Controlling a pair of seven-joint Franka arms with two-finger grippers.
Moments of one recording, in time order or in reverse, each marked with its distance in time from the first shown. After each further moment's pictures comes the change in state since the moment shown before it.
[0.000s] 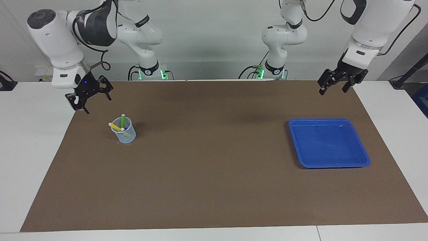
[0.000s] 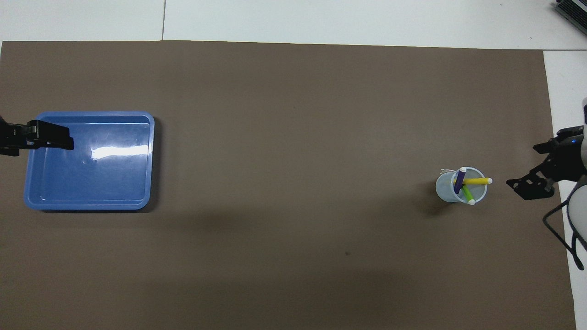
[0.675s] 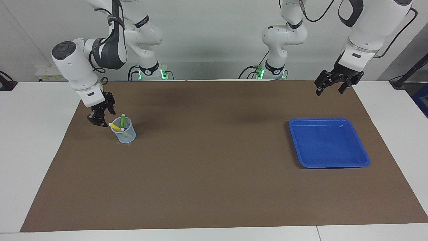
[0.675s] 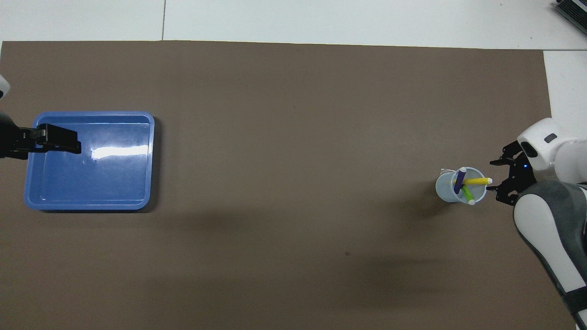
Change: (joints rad) left arm -0.002 0.000 -0.008 -0.016 -0.012 -0.007 0.001; right arm -0.006 0.038 -0.001 -0.217 0.000 0.263 -0.476
